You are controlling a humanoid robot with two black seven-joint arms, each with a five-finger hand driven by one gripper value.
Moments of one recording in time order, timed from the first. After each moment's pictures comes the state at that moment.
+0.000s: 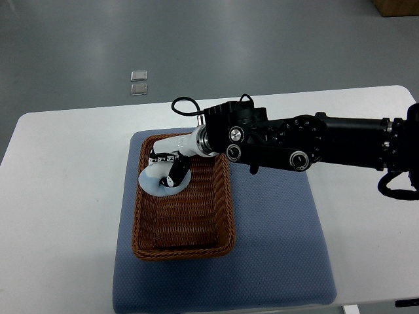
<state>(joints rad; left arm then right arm) -0.06 0.00 -0.09 -0.18 0.07 -0.06 0.06 1.34 0.00 -0.08 1.01 -0.88 0.23 -0.23</state>
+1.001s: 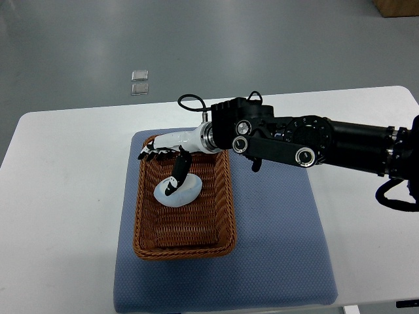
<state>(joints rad) -0.06 0.00 -0.09 -0.18 0.07 -0.06 0.06 1.29 -0.05 0.11 1.01 -0.85 0.30 -0.22</state>
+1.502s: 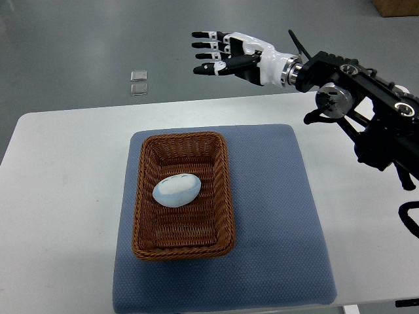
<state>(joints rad) -0.06 0.00 -0.09 -0.19 0.07 -0.06 0.06 0.89 -0.19 0.91 0.96 -0.50 0.25 -0.13</state>
